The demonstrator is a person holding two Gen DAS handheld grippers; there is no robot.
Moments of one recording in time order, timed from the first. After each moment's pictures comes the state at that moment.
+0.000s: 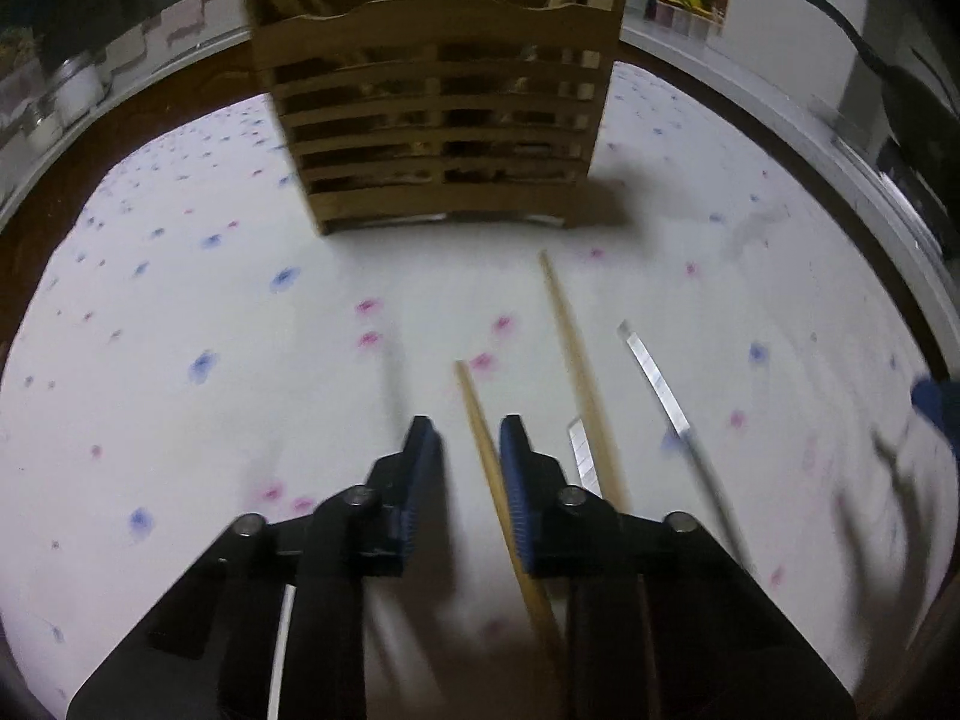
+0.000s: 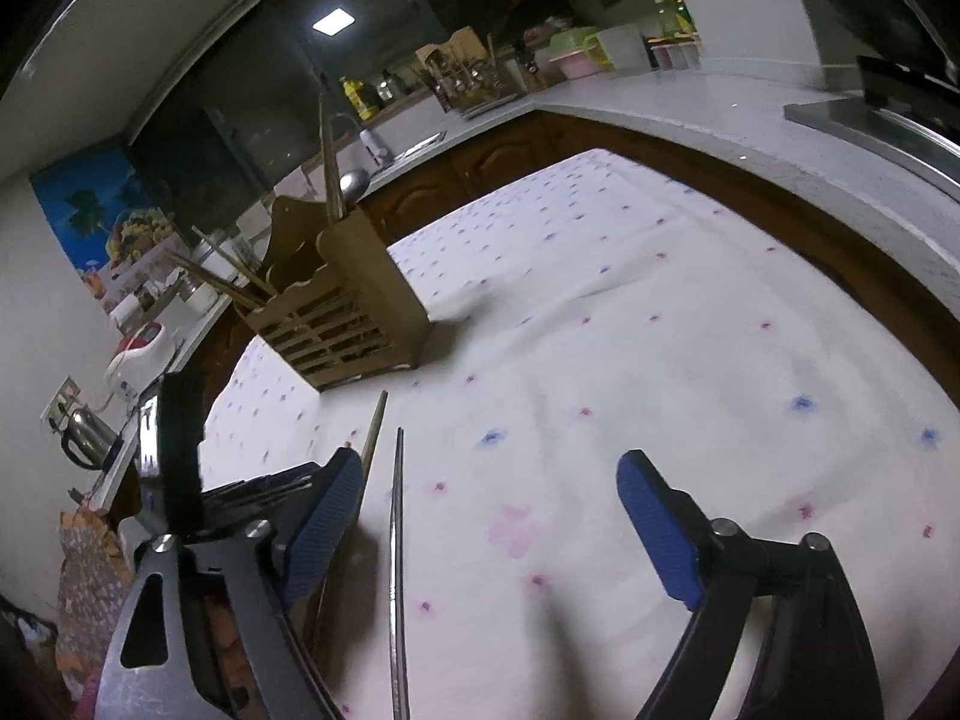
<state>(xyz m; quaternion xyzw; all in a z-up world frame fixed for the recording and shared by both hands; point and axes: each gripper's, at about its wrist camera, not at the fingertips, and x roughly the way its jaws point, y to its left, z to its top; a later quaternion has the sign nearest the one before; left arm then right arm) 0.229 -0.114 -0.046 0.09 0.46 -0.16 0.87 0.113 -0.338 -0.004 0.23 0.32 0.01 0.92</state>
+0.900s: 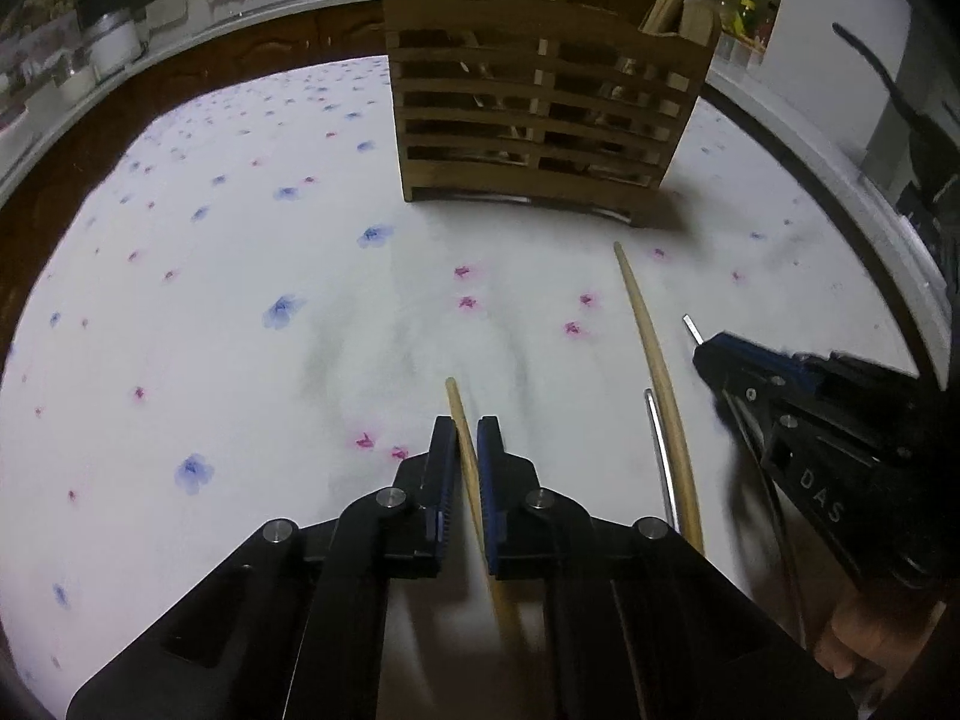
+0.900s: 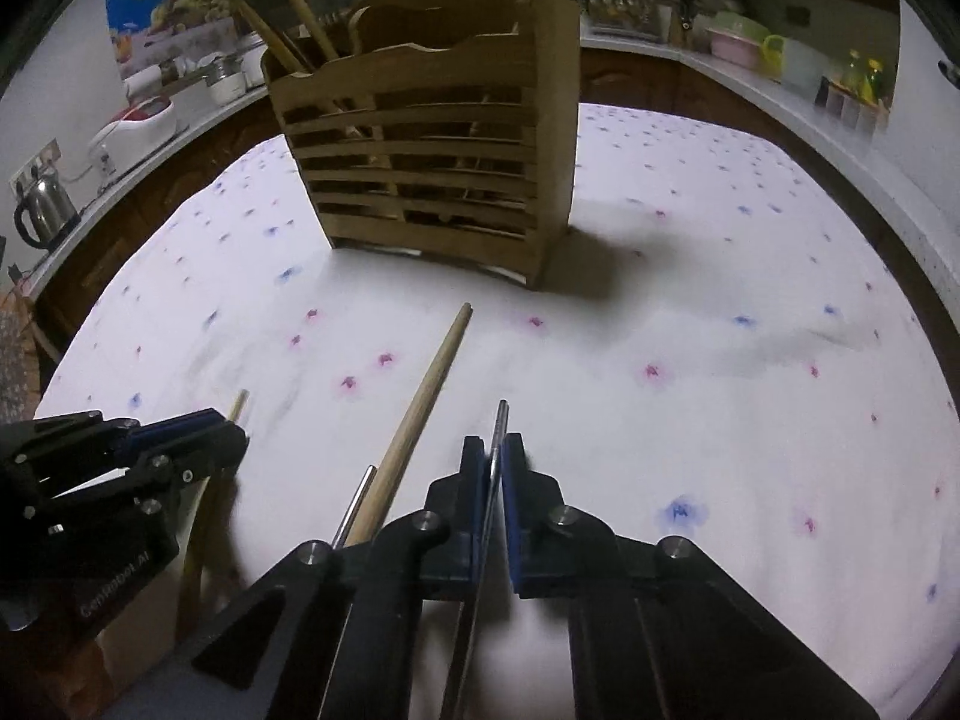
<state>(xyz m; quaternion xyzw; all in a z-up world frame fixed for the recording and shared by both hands) 0.230 -0.079 -0.043 0.03 0.48 -0.14 0.87 0.219 -0.234 -0.053 0.00 0.44 0.06 0.90</state>
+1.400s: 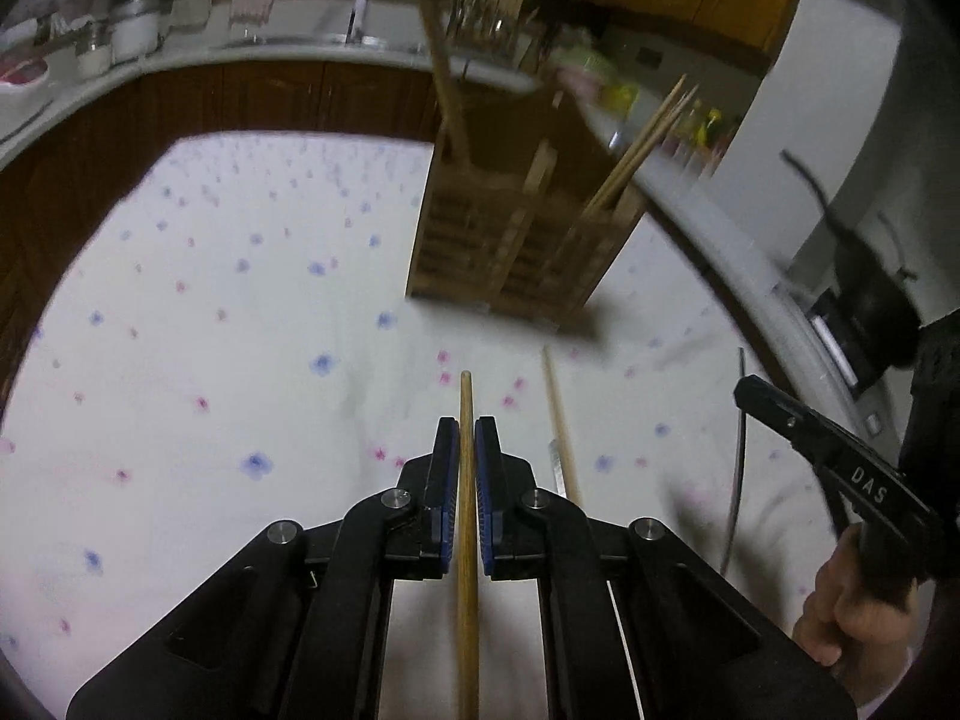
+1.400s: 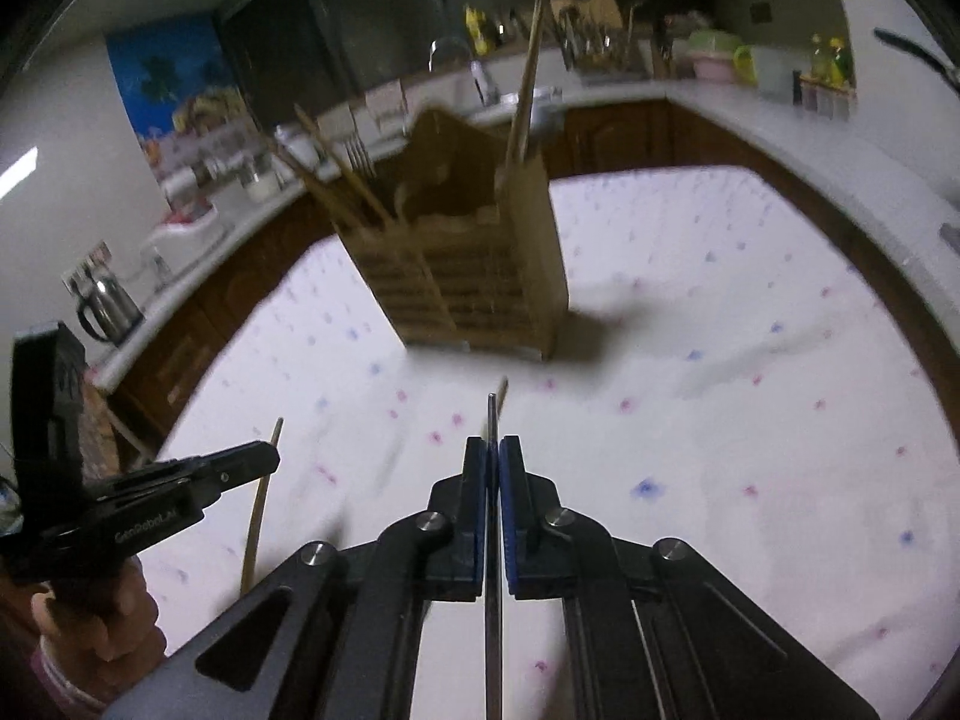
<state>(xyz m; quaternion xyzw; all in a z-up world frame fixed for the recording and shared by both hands) 0.188 -0.030 0.044 -0.07 0.40 -0.18 0.89 0.165 -0.266 0.029 0.11 0.35 0.10 0.92</state>
